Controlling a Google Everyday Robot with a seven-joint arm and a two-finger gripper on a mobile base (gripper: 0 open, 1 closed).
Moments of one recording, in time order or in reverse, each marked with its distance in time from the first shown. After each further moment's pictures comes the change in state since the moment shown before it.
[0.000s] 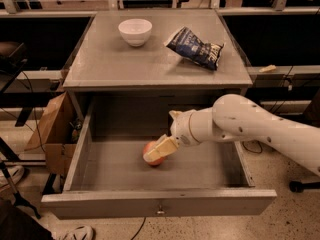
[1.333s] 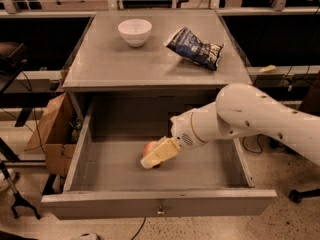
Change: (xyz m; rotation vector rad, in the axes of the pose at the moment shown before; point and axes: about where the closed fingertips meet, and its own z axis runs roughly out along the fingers) arm -0.010 0.039 -0.039 -0.076 0.094 0.116
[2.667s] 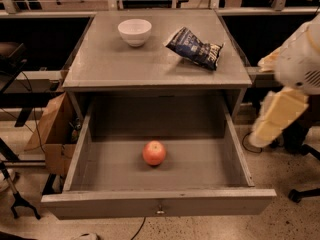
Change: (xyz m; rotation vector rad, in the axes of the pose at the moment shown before) arm -0.009 -0.006 -0.284 0.210 0.465 -0.293
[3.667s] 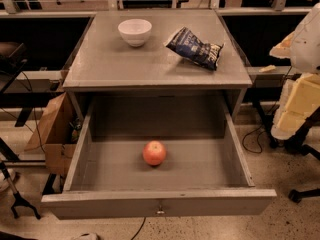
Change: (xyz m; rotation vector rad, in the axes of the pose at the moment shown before) arm 0.013 -0.010 -0.029 0.000 0.091 -0.054
